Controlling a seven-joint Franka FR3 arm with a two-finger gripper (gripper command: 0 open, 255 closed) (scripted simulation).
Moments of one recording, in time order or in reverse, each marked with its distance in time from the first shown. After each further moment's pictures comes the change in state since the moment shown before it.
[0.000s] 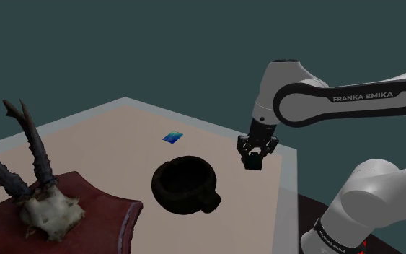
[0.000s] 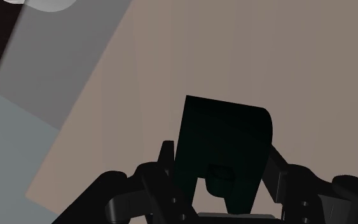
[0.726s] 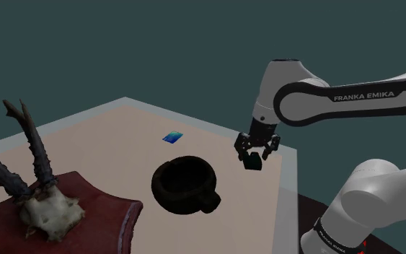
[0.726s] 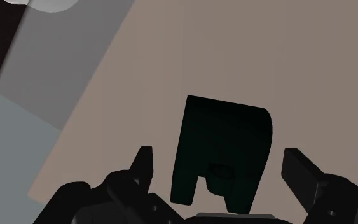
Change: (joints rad) arm 0.000 -0.004 -0.002 0.003 -0.001 -0.008 0.000
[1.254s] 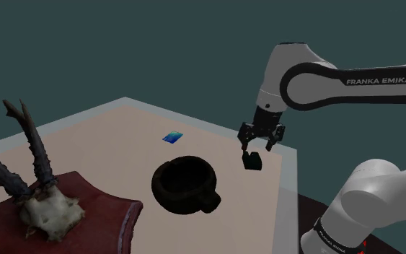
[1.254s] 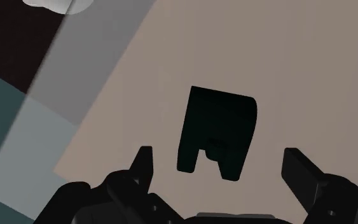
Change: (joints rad) arm -0.005 -0.030 -0.030 0.084 -0.025 -0.116 -0.011
